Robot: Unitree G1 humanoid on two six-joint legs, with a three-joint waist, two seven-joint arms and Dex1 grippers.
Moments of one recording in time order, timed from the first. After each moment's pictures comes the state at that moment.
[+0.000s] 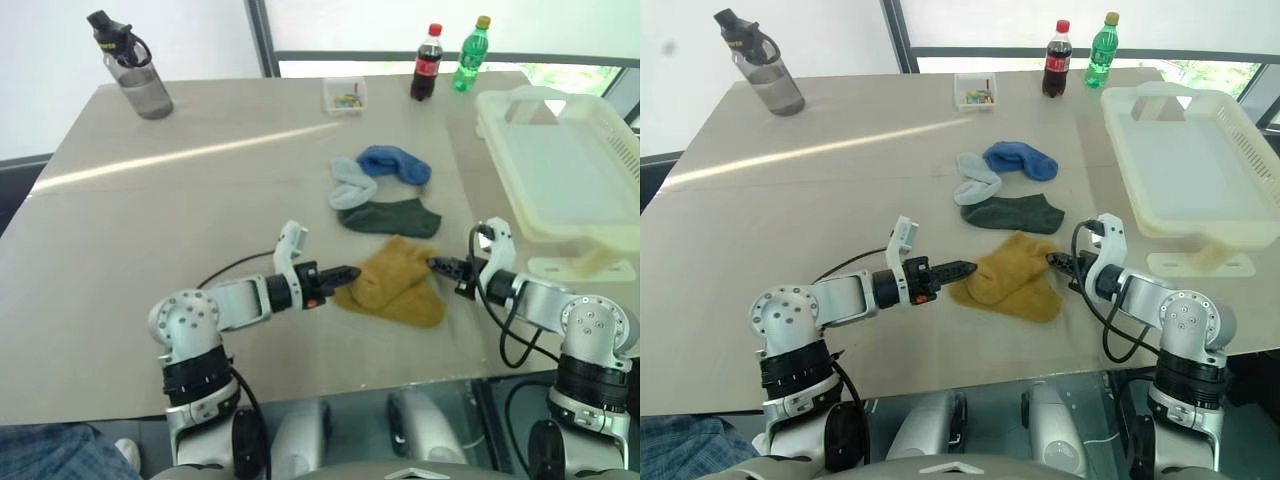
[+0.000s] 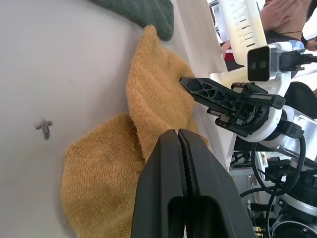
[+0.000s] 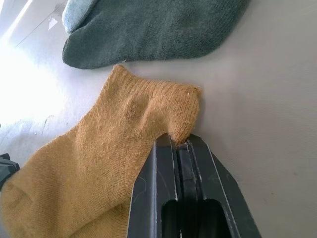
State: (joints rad) left arm -0.43 0.13 0.42 -0.25 -0.95 1.59 -0.28; right arm -0.36 -0.24 -0.37 -0.25 0.87 1.36 0.11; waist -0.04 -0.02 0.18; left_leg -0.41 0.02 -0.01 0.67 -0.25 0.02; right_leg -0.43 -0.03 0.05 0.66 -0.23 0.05
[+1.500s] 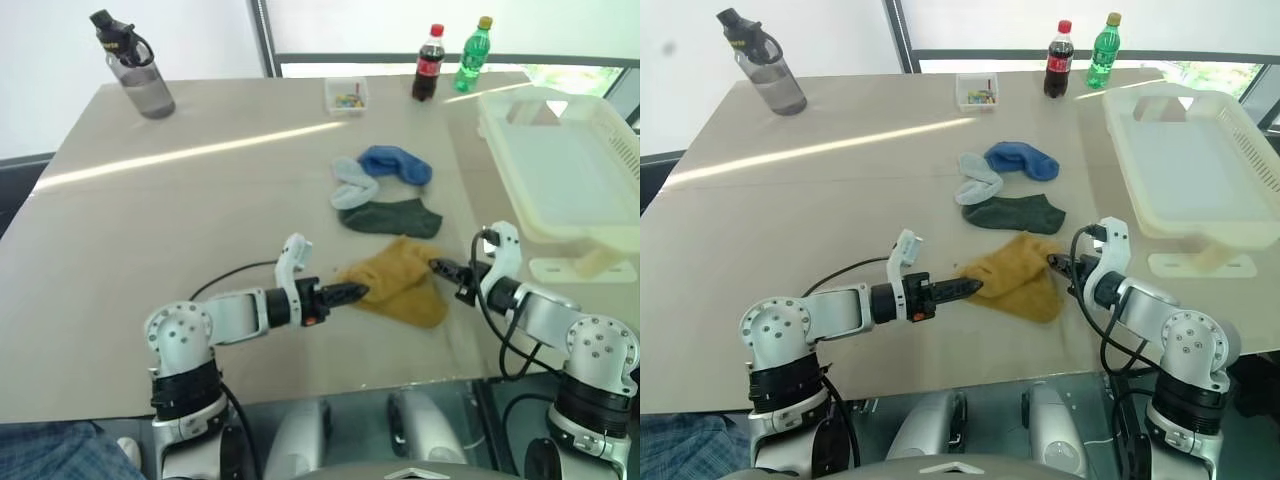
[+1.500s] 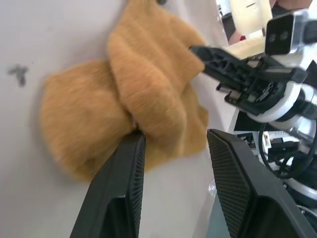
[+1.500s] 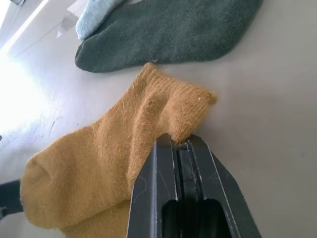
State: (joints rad) left arm -0.36 0.17 0.36 -0.30 -1.10 1.61 -0.17; right arm -0.27 -0.20 -0.38 -0.42 0.94 1.35 0.00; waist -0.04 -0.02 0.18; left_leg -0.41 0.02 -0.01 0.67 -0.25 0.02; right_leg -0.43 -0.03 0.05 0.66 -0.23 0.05
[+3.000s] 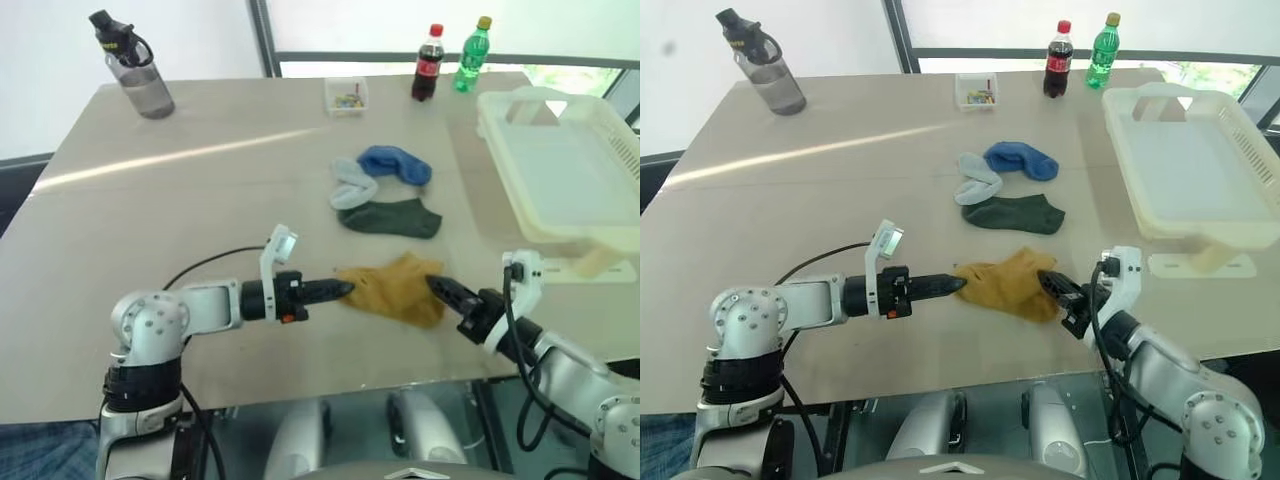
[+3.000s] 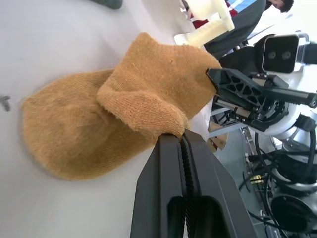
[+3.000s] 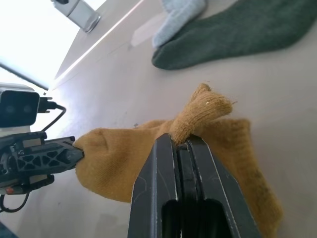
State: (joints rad) left arm -0.35 0.49 0.19 -0.26 -1.12 1.40 -0.54; right arm 0.13 -0.26 -0.25 -0.75 1.23 1.00 -0.08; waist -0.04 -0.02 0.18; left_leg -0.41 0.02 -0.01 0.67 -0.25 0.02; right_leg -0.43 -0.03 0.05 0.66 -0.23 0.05
